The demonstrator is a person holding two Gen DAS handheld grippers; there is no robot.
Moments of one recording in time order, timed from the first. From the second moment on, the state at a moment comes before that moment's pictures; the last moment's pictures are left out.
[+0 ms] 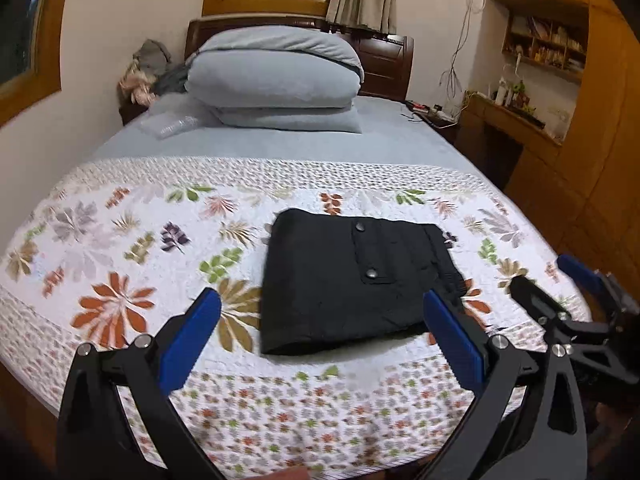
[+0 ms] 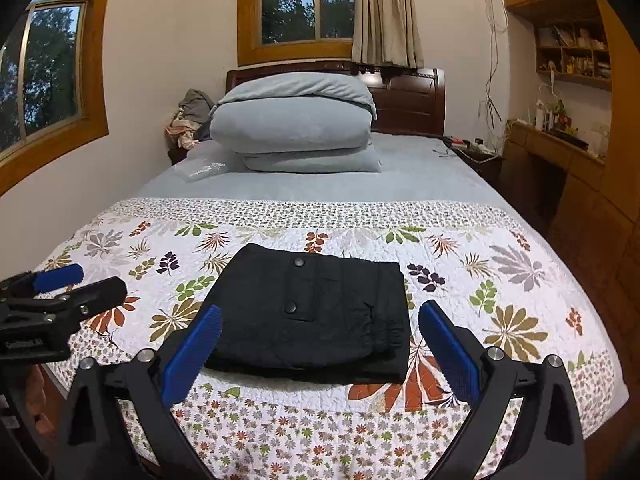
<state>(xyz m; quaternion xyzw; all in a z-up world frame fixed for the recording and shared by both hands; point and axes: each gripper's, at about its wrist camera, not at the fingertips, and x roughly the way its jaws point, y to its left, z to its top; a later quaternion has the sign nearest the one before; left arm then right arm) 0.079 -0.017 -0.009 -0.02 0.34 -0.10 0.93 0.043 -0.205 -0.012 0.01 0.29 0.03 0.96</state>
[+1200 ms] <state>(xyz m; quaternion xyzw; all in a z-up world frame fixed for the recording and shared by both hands) 0.081 -0.013 -0.020 -0.01 0.36 -0.09 0.93 0.051 -0.236 -0.025 0.01 0.31 -0.02 0.95</state>
